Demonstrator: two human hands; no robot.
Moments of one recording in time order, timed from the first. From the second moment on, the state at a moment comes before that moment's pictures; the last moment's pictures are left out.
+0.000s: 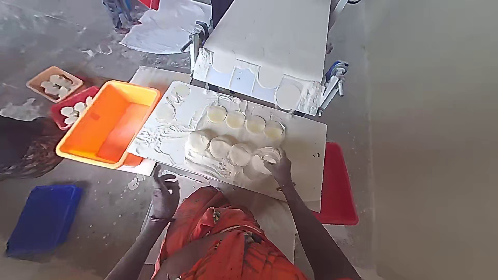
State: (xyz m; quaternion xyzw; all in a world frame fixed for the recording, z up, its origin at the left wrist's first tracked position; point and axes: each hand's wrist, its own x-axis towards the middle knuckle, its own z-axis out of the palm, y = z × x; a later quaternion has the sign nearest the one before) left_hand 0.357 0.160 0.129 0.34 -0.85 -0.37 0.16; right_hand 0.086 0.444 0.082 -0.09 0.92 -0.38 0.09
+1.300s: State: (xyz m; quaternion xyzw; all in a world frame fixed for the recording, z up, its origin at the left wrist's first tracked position) left_hand 0.399 -0.167 0.023 0.43 -0.82 -0.30 -0.23; right_hand 0.104 0.147 0.204 -0.23 0.82 -0.49 0.22
